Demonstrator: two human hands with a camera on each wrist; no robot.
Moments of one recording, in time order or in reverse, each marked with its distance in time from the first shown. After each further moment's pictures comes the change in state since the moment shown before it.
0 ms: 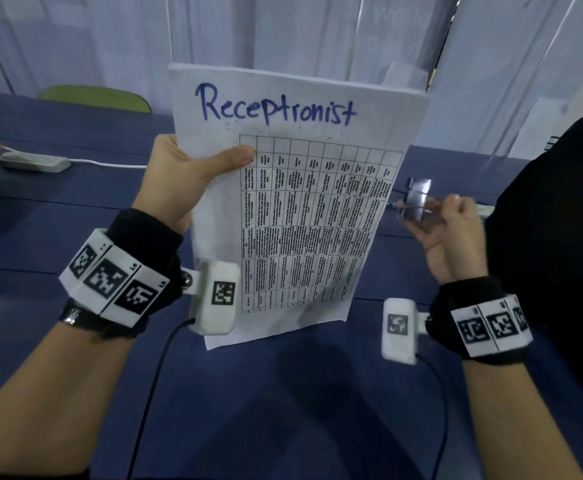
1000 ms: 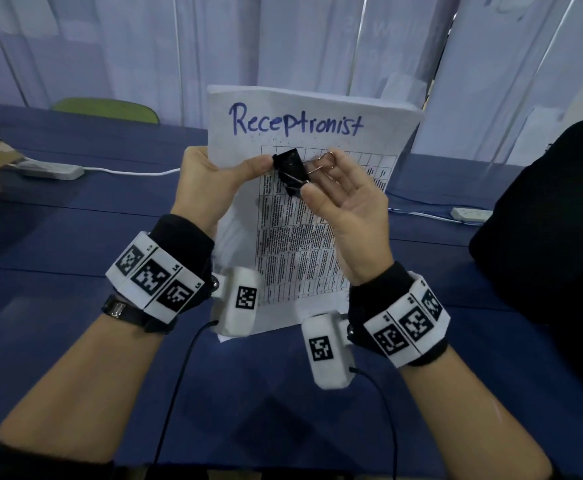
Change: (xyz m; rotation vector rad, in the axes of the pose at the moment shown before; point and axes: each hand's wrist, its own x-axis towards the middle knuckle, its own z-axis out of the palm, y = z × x) left_hand -0.008 0.001 0.009 0.071 0.038 0.050; right_hand -0.084 -0.006 0.107 -0.060 -0.409 -0.097
